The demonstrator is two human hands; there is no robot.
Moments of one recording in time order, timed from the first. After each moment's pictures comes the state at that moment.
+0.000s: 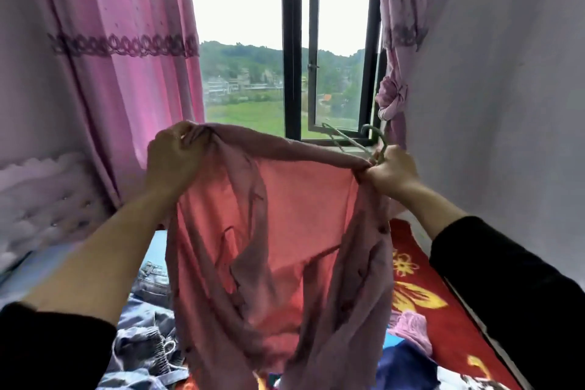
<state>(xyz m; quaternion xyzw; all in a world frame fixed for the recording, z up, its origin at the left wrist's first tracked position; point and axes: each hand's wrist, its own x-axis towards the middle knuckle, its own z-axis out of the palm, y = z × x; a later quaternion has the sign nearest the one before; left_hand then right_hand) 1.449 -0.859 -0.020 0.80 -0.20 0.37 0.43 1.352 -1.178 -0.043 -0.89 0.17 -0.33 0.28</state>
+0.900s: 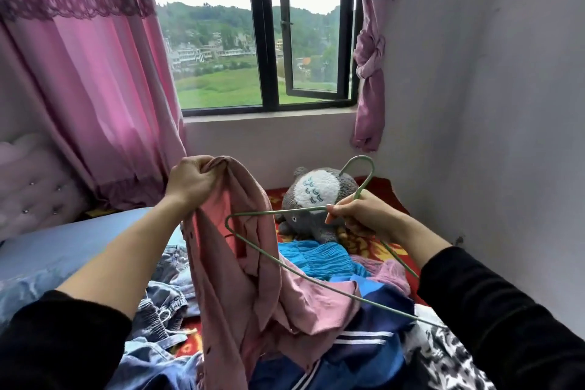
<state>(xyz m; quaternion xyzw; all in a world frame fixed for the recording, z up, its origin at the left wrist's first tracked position) 1.456 -0.900 -0.112 0.87 -0.20 0.16 0.42 1.303 -1.166 -0.158 -0.82 0.10 -0.04 0.56</state>
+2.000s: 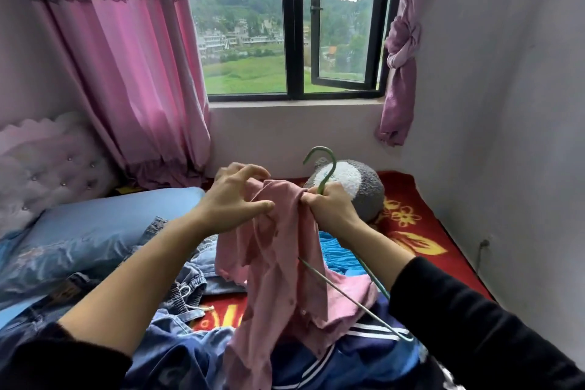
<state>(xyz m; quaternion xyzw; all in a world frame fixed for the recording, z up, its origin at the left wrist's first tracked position) 1.417 -0.883 -0.139 0.89 -0.35 0.04 0.29 1.345 -1.069 -0.168 -0.81 0.08 -0.19 0.55</state>
